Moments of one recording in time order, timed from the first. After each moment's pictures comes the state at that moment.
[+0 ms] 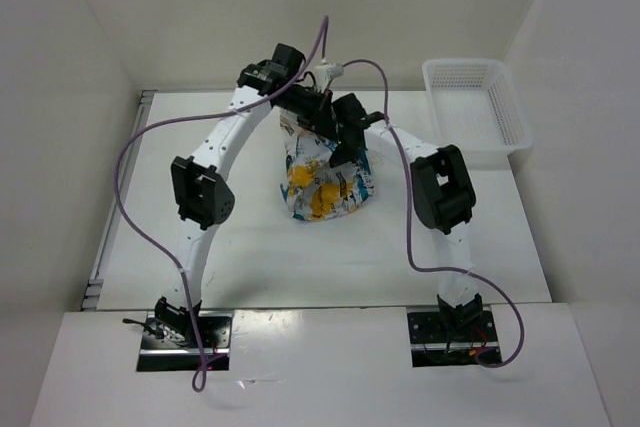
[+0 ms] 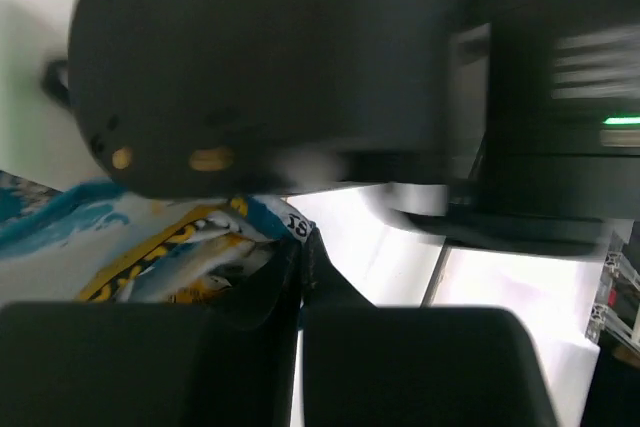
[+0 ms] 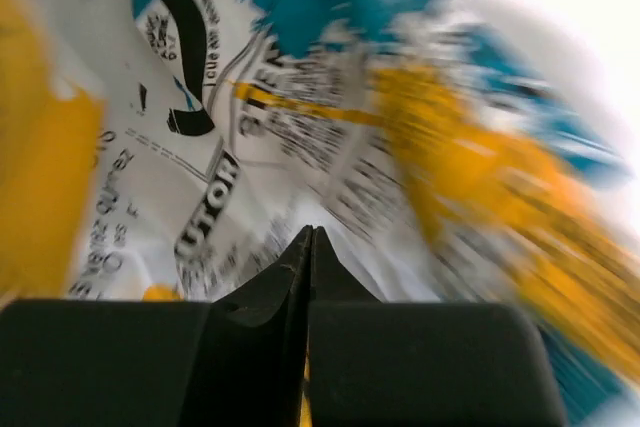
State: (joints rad) left arm -0.40 2.30 2.49 -1.11 0.83 0.05; right arm 0.48 2.19 1.73 -0.55 -0.19 0.06
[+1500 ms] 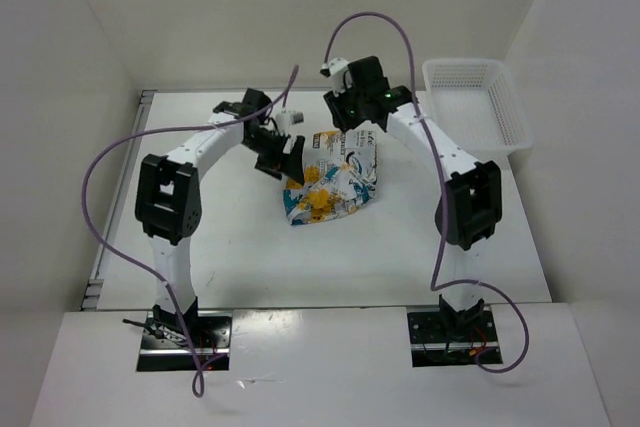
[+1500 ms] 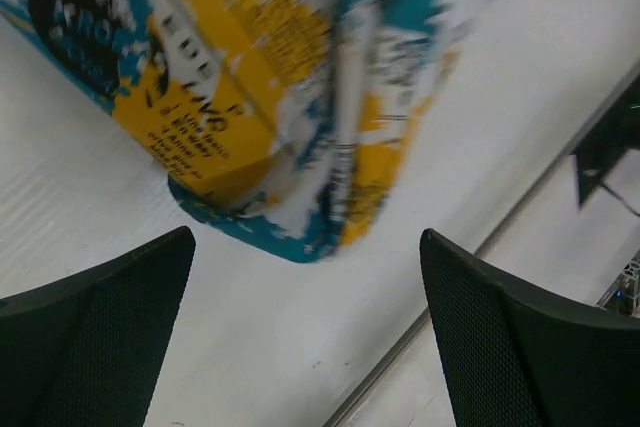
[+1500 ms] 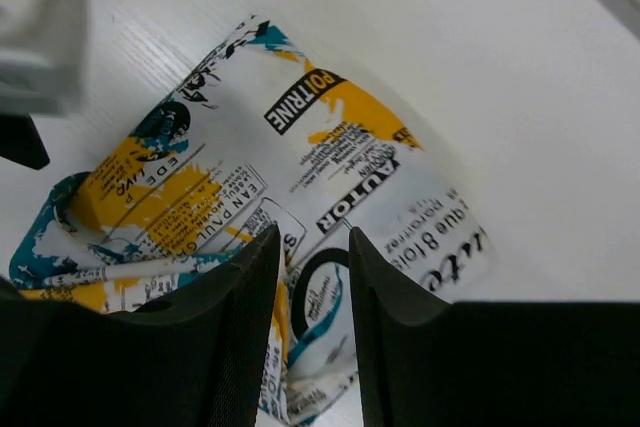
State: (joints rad) left arm -0.30 1.99 1.76 -0.94 0.66 0.07; right arm 0.43 1.92 1.84 -0.61 -0.14 -0.21
